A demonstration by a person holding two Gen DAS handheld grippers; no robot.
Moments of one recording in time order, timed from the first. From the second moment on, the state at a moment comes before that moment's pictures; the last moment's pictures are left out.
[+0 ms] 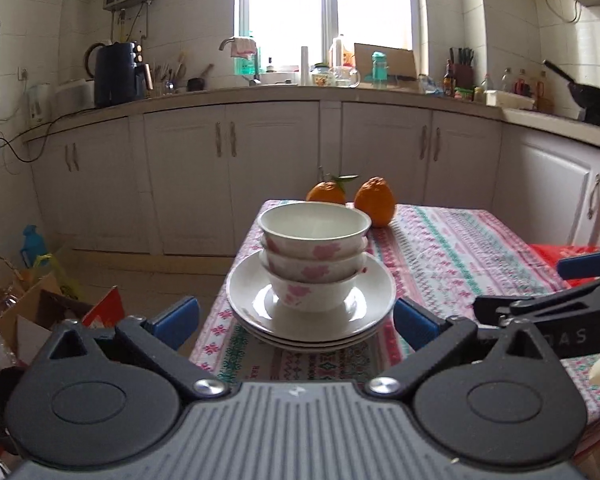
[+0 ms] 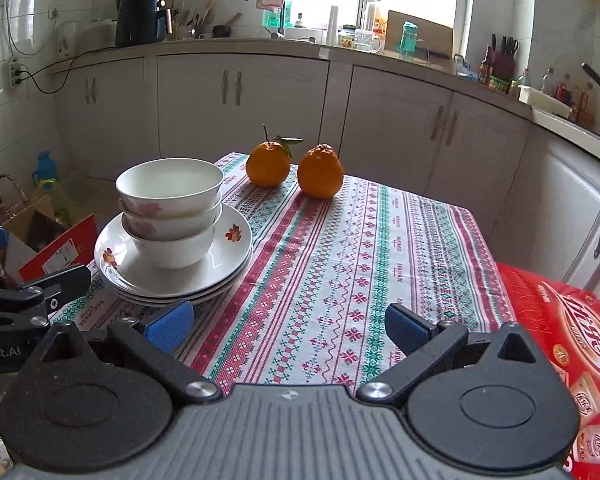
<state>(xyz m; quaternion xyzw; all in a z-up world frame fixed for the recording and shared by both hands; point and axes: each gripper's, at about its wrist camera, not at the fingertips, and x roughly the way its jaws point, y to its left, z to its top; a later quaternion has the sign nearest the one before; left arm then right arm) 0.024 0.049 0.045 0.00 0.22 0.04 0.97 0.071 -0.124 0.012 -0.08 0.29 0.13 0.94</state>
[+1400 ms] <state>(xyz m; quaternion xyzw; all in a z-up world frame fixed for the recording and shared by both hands) 0.018 0.042 0.049 -0.03 0.26 0.07 0.96 0.054 -0.129 0.015 -0.07 0.28 0.10 0.95</state>
